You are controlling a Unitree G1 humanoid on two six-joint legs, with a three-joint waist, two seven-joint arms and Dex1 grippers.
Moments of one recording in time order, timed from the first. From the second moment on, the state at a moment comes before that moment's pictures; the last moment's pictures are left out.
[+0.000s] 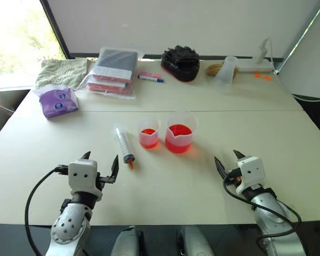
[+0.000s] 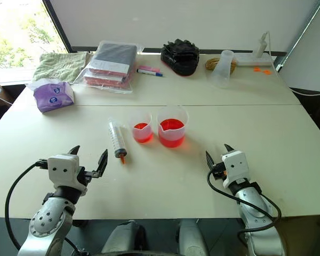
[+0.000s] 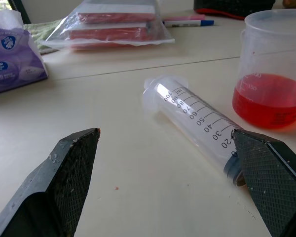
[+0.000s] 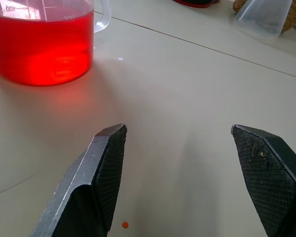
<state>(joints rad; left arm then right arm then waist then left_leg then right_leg) 0.37 0.18 0.04 -0.70 -0.09 0.30 -0.10 0.24 -0.33 -0.11 -0.37 0.06 0.14 0.27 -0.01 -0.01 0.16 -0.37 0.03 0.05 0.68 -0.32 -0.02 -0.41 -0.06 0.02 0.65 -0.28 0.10</state>
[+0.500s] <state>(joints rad) 0.34 0.17 0.02 -0.67 -0.10 0.29 -0.15 0.23 -0.34 -0.13 -0.32 0.06 0.06 0.31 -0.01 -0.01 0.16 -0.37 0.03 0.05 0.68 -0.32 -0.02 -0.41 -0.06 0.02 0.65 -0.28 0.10</state>
